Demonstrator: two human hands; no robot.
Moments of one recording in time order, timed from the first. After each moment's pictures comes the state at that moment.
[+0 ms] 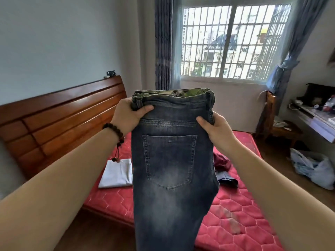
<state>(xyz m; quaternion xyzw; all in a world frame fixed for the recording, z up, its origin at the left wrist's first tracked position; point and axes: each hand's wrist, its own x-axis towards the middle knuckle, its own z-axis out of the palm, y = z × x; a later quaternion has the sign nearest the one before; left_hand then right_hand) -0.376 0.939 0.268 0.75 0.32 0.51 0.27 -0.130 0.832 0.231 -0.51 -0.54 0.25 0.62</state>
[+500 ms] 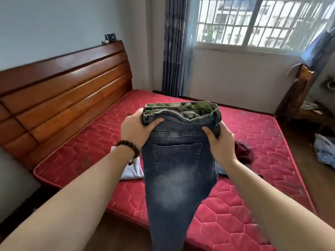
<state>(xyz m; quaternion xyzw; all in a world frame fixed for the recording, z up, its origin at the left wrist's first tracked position) -0.366 1.150 0.120 0.75 0.44 0.48 0.11 -0.133 1.043 0.090 -0.63 -0.51 0.04 0.58</state>
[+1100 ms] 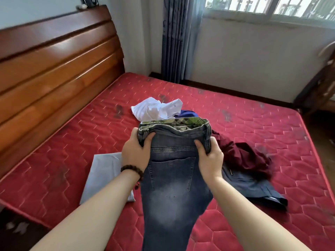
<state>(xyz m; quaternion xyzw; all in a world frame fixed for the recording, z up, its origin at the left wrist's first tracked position) -0.257 1.366 -0.032 0.67 0.54 0.46 0.22 -0.062 1.280 -0.040 -0.70 -0.40 0.13 0.57</state>
